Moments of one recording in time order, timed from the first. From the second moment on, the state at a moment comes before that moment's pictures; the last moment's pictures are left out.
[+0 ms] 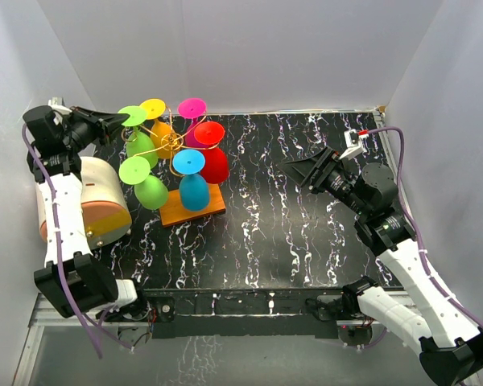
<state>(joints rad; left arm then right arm) 0.35 1.32 1.36 -0.32 0.78 -1.23 0.40 0.80 0.87 -0.05 -0.34 0.89</state>
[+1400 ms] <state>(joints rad) 0.39 1.25 1.38 -0.60 0.77 -0.95 0.40 0.81 0.87 -0.05 -0.35 0.89</state>
